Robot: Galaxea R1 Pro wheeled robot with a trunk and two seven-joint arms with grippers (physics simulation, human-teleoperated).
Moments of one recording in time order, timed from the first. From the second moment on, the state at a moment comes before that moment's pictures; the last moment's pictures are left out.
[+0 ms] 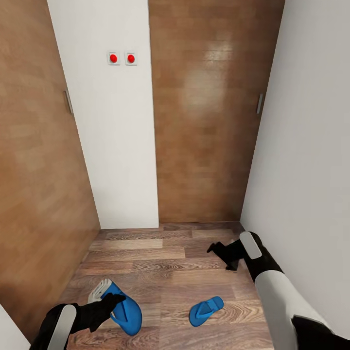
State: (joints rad) left arm -0.25 -0.03 0.35 -1.13 0.61 0.97 0.00; right arm -0.82 0.05 -0.24 -0.66 -0.81 0.94 -0.51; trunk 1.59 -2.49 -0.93
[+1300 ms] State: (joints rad) left arm -0.25 -0.06 0.29 -1.32 0.81 1.01 0.01; right arm -1.08 0.05 -0.24 -0.28 -0.81 0.66 -0.63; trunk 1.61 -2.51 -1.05
